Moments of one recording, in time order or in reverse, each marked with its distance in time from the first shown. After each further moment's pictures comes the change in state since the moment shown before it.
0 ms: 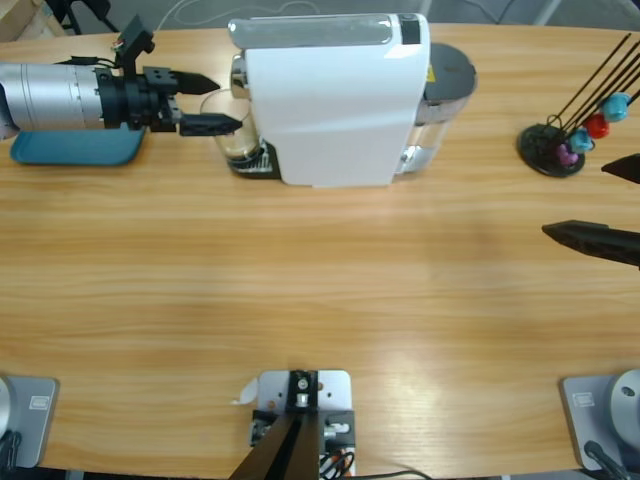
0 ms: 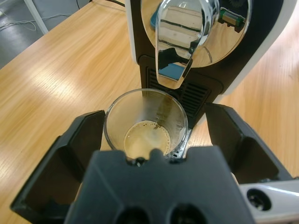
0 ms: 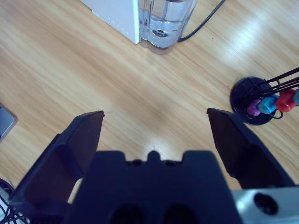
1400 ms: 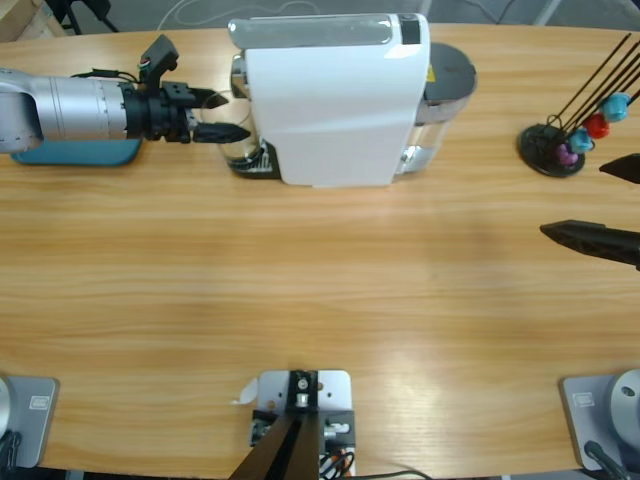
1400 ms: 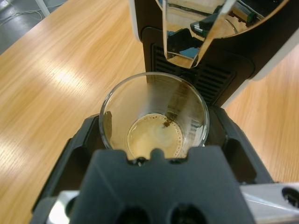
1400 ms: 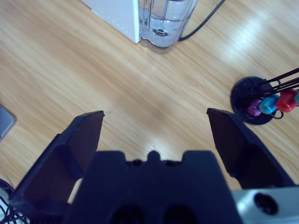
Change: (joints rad) arm 0 -0.049 0.048 0.009 -0.036 0.106 0.022; arm 1 0.000 0.010 -0.002 0.000 0.000 0.000
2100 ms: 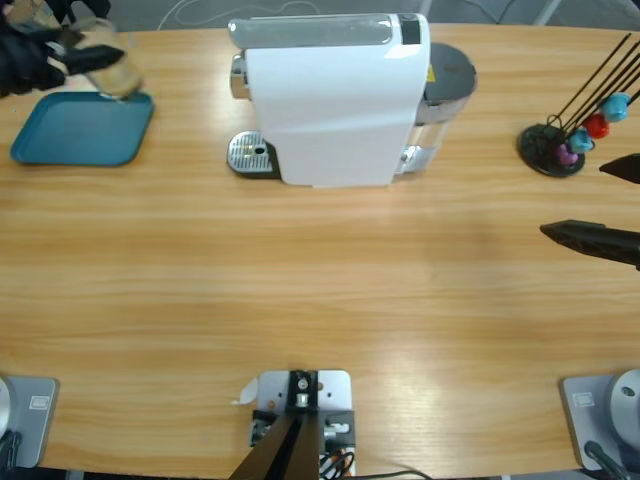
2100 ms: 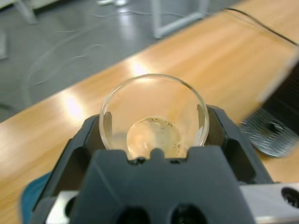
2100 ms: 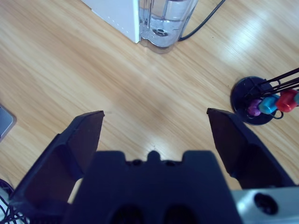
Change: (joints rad) arm 0 0.296 -0.268 0.124 -0.052 0.240 -0.140; arm 1 0.000 0.000 0.000 0.000 0.000 0.000
